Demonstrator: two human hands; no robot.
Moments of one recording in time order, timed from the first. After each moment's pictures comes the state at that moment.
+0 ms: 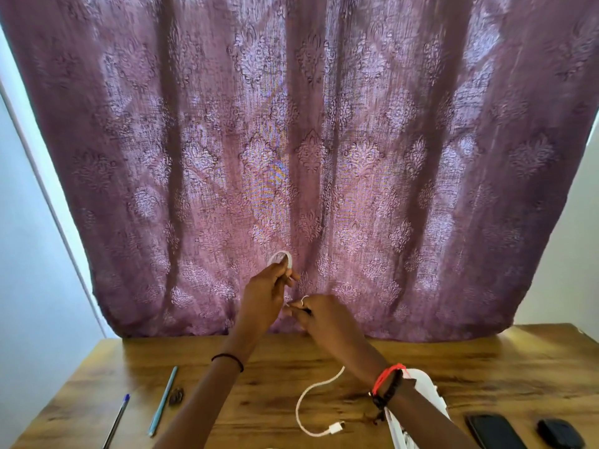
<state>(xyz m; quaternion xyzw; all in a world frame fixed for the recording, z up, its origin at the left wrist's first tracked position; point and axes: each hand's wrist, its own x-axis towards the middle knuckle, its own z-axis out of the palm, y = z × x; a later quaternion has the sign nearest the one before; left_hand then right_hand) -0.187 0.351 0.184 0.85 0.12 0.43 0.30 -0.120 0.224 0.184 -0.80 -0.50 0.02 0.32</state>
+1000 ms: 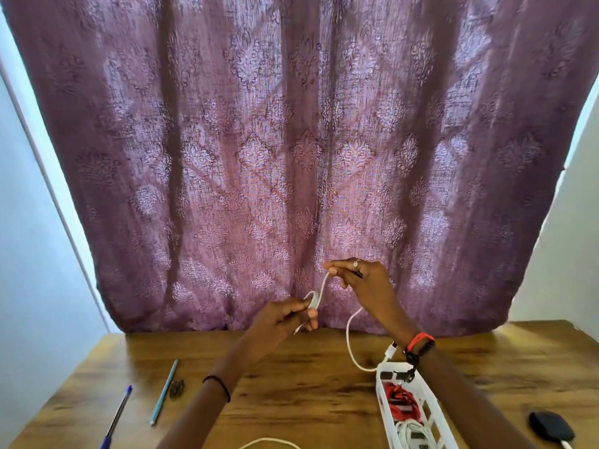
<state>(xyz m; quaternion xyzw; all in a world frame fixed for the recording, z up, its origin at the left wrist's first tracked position) -0.217 0.301 0.175 0.82 0.02 0.22 0.53 -0.057 0.184 0.208 -0.67 -0.46 0.03 0.58</state>
